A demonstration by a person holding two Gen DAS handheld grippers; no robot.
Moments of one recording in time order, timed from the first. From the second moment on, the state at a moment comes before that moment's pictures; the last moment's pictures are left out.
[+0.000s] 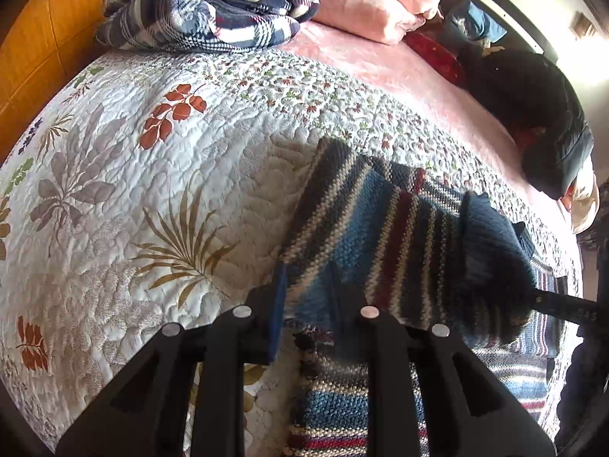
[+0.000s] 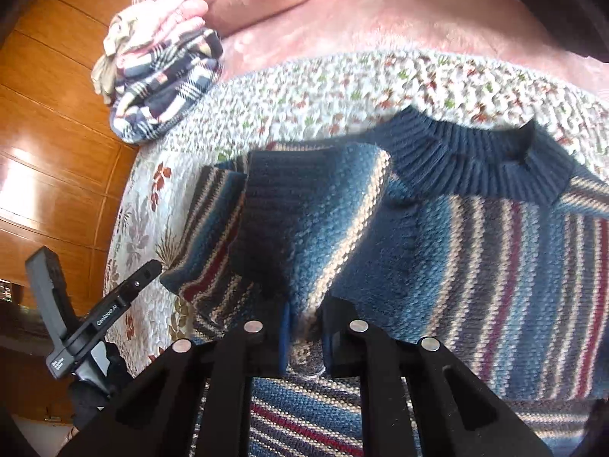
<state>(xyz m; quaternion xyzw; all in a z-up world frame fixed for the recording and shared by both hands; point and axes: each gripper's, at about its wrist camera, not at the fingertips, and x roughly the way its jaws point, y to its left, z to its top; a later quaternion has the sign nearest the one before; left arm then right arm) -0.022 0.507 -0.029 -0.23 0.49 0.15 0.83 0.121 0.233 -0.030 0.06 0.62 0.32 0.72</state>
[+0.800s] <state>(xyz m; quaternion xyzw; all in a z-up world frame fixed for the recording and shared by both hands) 0.022 0.455 -0.064 -0.21 0.53 0.08 0.81 0.140 0.192 -0.042 -0.06 0.60 0.26 0.75</state>
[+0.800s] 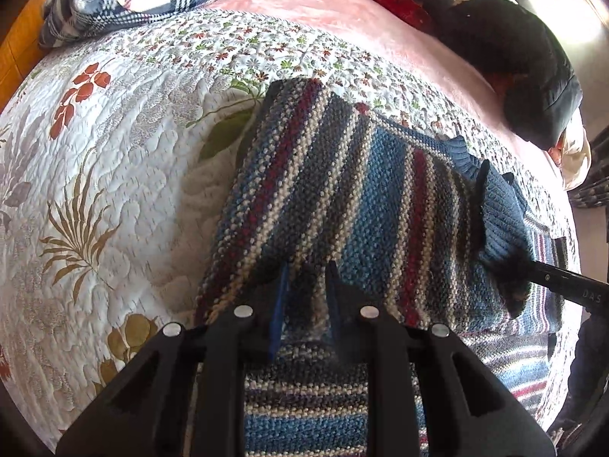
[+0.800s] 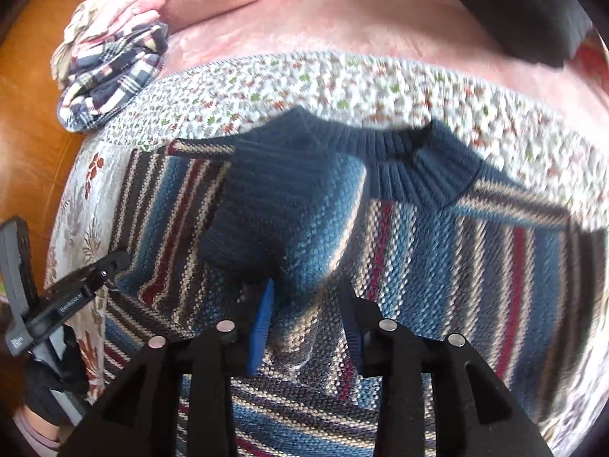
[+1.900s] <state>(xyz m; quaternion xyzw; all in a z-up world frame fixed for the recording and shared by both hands) 0.031 0.434 -0.082 -0.20 0.55 0.05 0.81 0.144 0.097 -0.027 0.07 0.60 0.19 0.78</state>
